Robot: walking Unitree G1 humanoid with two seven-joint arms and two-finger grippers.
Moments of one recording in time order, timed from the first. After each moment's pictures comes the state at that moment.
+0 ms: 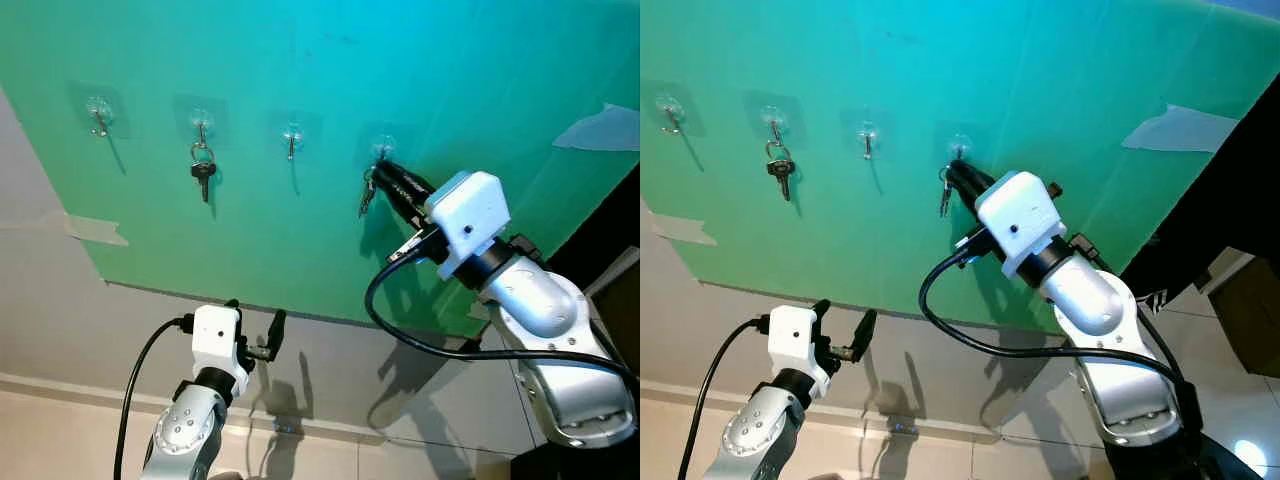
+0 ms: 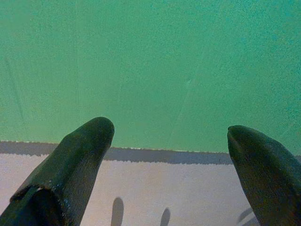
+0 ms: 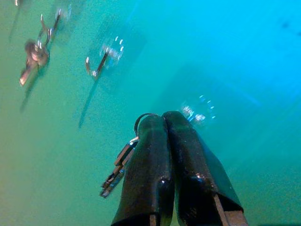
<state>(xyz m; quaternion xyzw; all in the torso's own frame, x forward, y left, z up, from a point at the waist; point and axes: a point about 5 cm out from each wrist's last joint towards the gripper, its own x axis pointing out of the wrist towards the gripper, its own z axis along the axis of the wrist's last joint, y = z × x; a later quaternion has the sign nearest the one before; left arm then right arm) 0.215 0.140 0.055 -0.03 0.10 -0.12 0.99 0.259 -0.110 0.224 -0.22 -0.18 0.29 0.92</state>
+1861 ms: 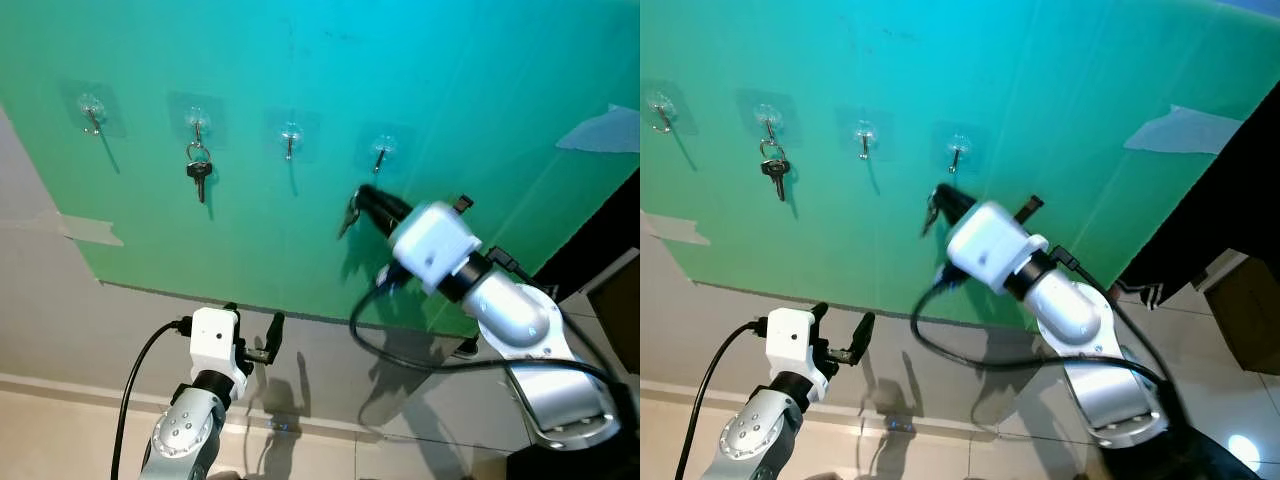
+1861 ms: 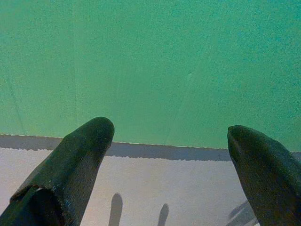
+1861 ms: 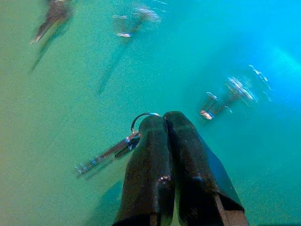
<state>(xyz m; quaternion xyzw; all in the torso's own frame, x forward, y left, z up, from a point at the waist) 0.212 0.141 0.055 -0.03 0.11 -0.11 0.99 0.262 -0.103 0.207 -0.23 -0.16 0.29 0.92</state>
